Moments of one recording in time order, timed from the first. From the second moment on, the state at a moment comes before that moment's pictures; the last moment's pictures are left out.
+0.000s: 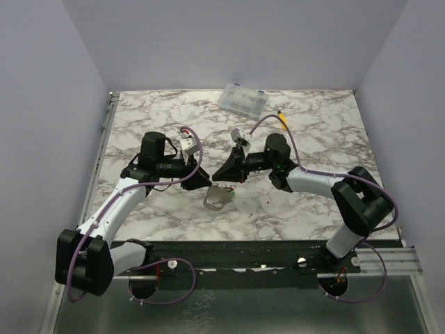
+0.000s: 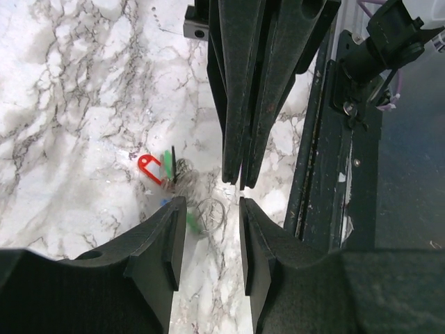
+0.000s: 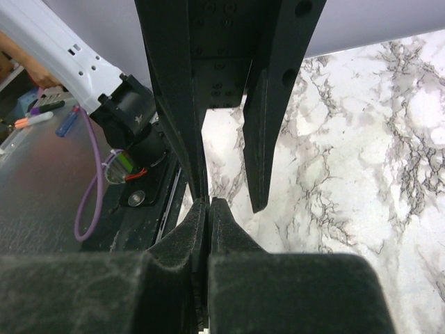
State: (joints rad) left arm -0.28 1.15 0.80 -0.29 1.04 0.20; right arm 0.67 1.66 0.85 0.84 -1.05 0.29
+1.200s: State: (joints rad) left arm 0.07 1.80 1.04 -0.74 0.87 0.40; right arm 0.70 1.94 1.13 -0.02 -0.87 -0.02
